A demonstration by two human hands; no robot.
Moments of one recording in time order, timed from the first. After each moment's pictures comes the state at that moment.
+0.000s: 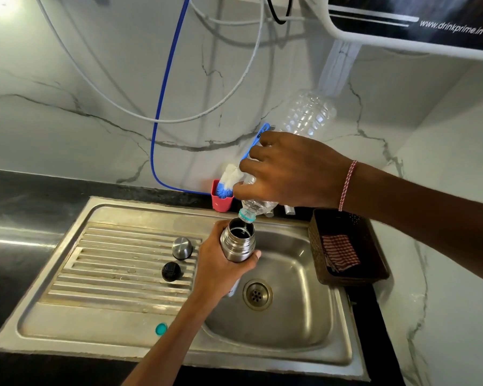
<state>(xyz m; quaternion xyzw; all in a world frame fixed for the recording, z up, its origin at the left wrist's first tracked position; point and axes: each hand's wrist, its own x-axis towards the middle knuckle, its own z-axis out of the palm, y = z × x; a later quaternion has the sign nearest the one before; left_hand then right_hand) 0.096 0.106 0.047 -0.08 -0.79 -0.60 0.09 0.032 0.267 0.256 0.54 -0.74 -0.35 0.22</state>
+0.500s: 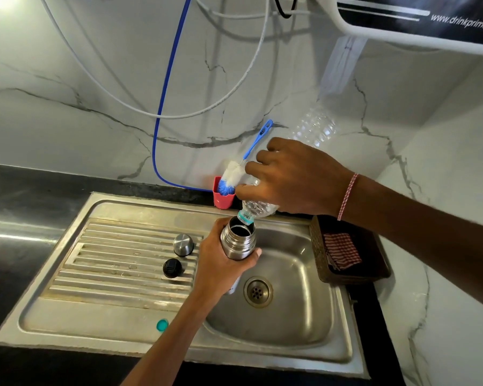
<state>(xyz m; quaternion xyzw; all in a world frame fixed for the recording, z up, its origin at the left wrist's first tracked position) 0.095 0.103 0.042 -0.08 -0.79 -0.59 0.10 0.036 0.268 0.238 0.49 -0.79 -0.30 0.21</state>
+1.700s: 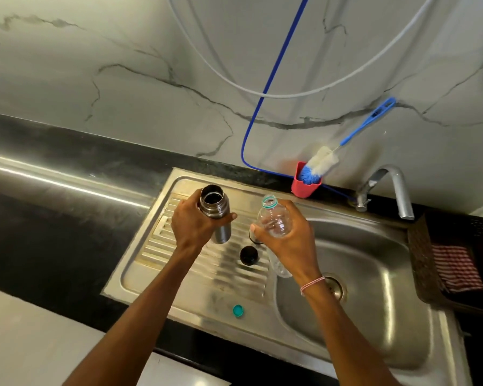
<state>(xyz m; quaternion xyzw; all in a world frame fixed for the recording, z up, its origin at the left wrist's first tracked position) 0.010 -0.108 0.002 0.15 -0.90 -0.39 0.13 0.041 0.102 0.038 0.03 -0.78 0.63 0.03</state>
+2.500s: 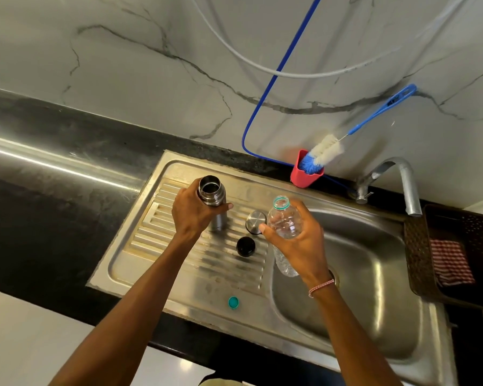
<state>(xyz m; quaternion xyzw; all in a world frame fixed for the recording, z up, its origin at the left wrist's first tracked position) -0.024 -0.127 -0.059 0.14 -0.91 -0.39 0.08 0.040 0.110 0.013 0.02 -0.78 0.63 0.02</state>
